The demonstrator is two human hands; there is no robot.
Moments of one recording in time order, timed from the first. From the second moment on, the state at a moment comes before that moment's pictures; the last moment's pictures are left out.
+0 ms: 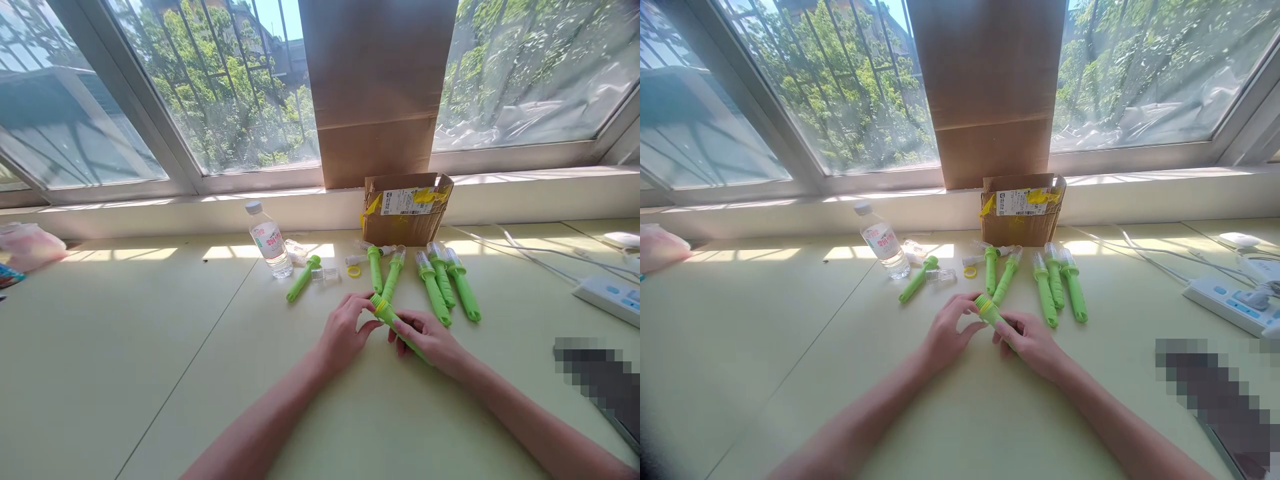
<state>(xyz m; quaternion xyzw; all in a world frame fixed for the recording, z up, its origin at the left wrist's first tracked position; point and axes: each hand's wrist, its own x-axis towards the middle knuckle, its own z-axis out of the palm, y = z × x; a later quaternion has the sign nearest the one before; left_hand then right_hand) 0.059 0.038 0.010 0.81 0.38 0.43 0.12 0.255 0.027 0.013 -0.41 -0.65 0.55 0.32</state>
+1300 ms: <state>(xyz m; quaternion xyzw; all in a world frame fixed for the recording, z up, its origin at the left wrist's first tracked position) 0.060 0.036 0.012 0.81 0.37 0.44 0.13 0.254 0.023 0.011 -0.46 -0.62 0.54 0.35</state>
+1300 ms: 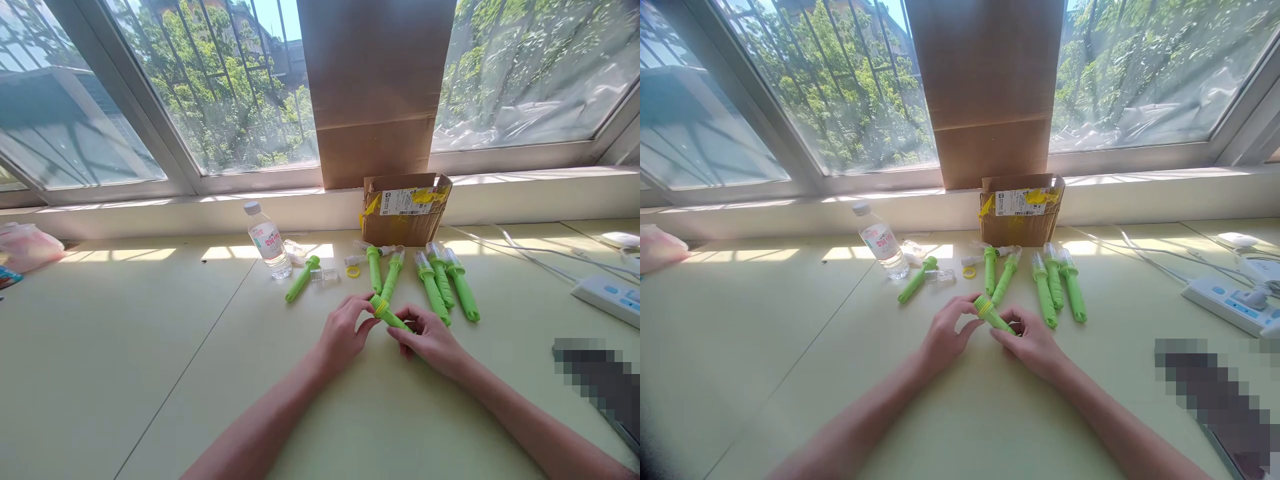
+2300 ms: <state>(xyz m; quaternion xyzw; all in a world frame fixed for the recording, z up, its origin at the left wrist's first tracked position) 0.058 0.039 0.011 0.82 0.36 0.45 0.07 0.255 0.029 0.009 -0.41 -0.62 0.58 0.34</state>
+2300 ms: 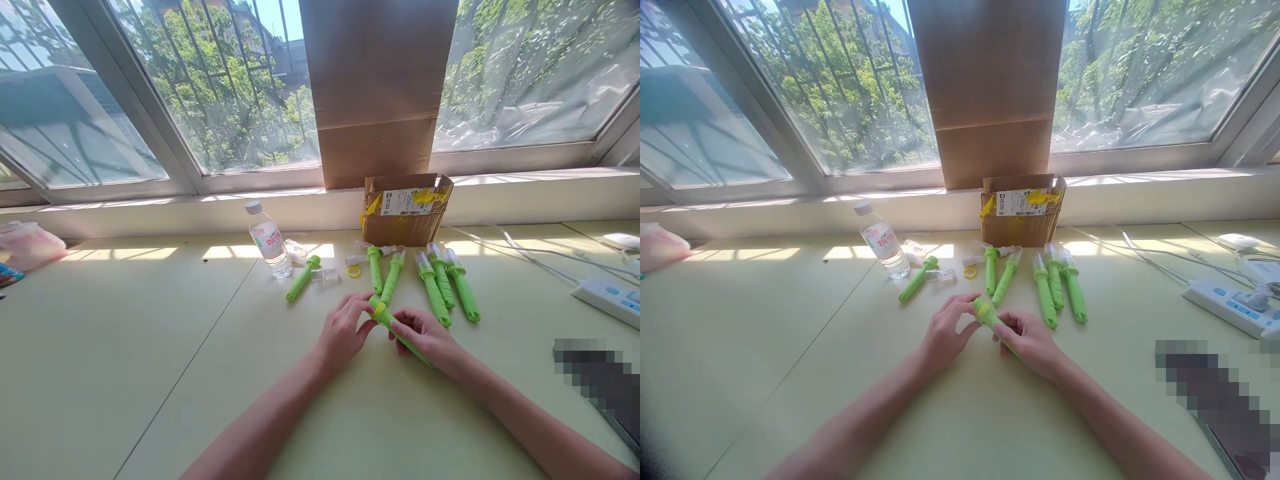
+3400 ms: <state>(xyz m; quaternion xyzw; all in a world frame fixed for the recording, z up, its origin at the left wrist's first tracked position) 0.061 0.038 0.011 0.83 0.34 0.44 0.01 0.251 0.021 0.012 -0.47 -0.63 0.51 0.36</state>
